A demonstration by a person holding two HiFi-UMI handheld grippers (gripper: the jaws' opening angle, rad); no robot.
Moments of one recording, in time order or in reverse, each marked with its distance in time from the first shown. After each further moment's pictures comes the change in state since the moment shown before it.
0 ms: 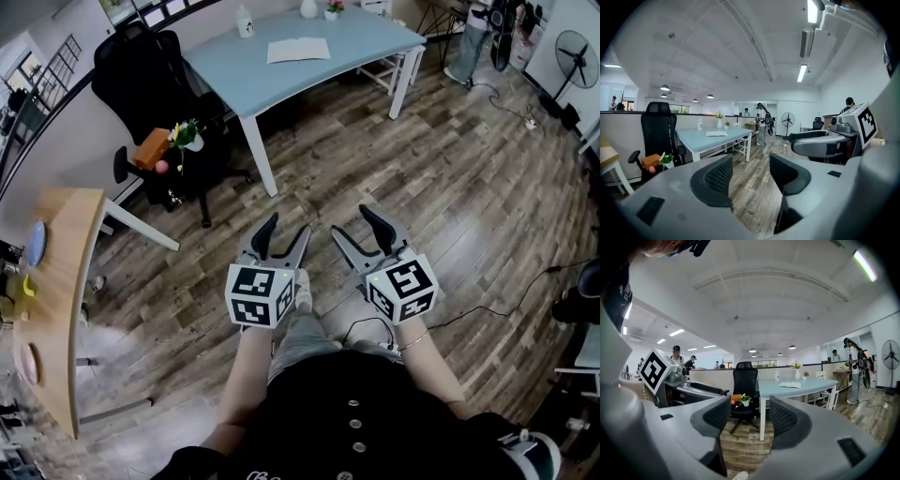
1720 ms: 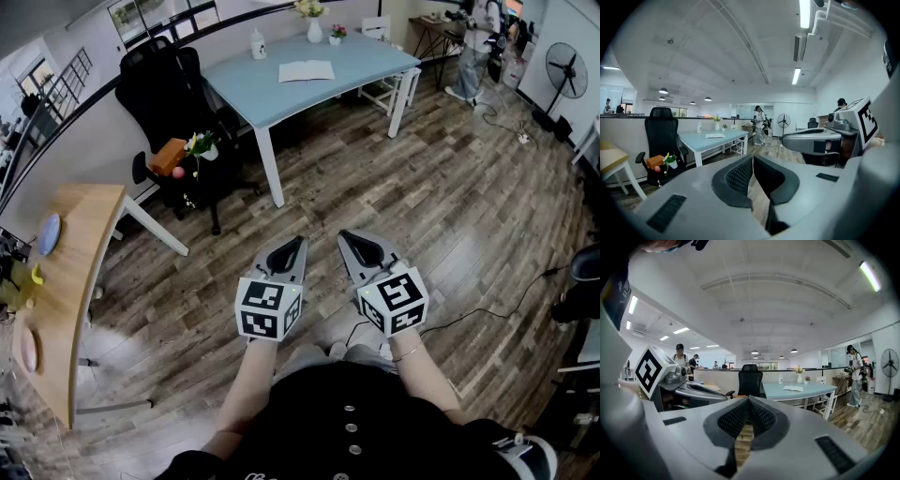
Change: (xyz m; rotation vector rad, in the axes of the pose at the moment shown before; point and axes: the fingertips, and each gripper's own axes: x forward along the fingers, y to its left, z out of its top) left arm -0.113 -0.046 -0.007 0.027 -0.014 -0.026; right arm -0.068 0.104 0.018 -0.044 -0.011 -0.008
